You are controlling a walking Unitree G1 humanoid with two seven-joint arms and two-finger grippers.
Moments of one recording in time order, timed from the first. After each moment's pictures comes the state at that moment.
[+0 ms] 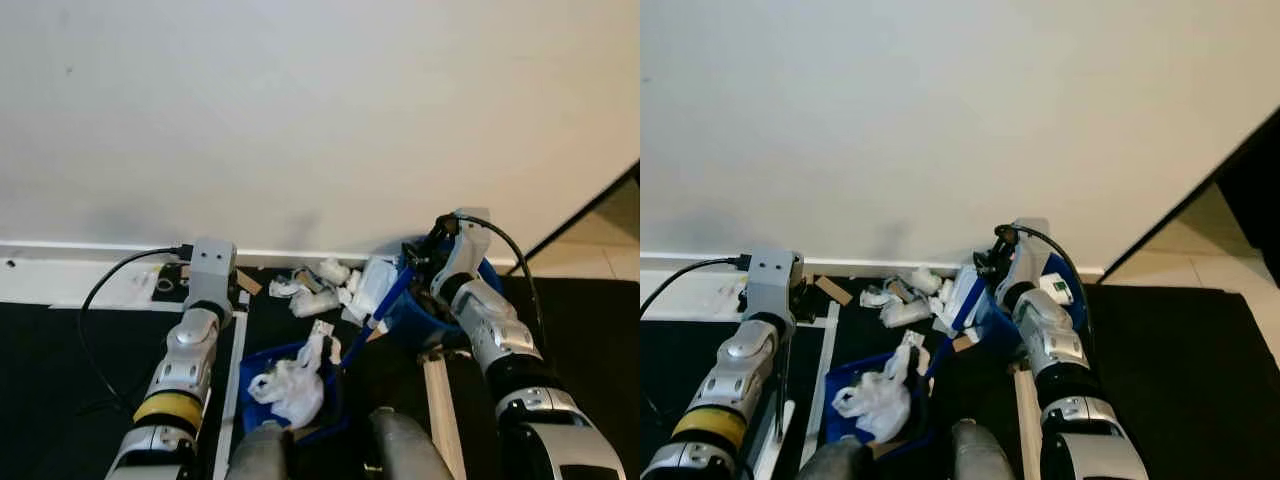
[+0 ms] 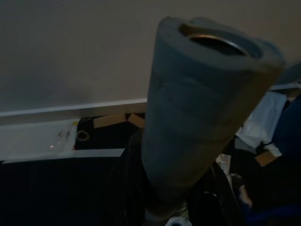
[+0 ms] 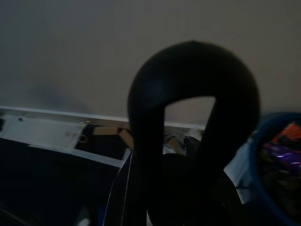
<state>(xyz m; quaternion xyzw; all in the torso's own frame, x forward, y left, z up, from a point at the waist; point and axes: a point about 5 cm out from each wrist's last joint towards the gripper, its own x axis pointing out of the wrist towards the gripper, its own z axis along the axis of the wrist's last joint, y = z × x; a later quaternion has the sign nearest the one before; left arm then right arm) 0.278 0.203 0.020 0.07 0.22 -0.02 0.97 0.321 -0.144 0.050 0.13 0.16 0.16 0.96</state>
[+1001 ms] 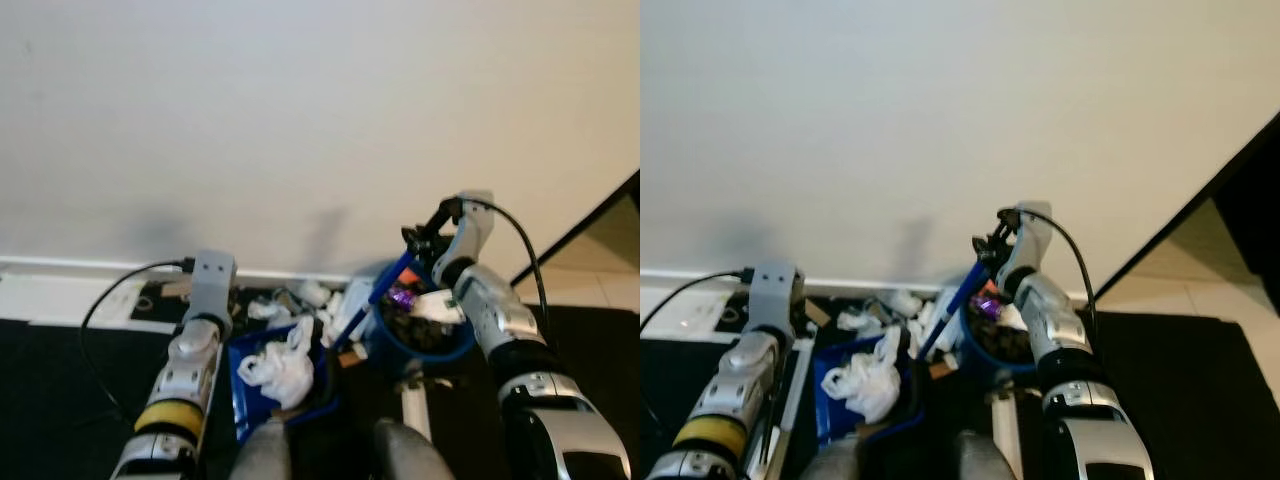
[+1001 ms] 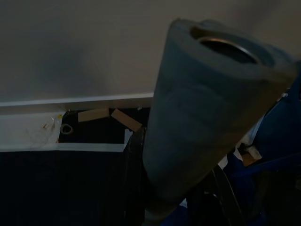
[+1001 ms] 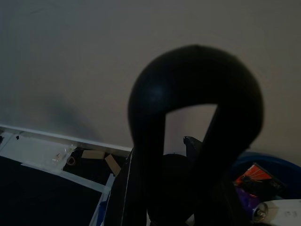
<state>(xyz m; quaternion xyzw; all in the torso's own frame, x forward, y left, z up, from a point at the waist) 0.271 0.206 0.011 0.07 0.25 0.00 0.96 0.336 -0.148 0.071 0.13 0.13 0.17 0.97</state>
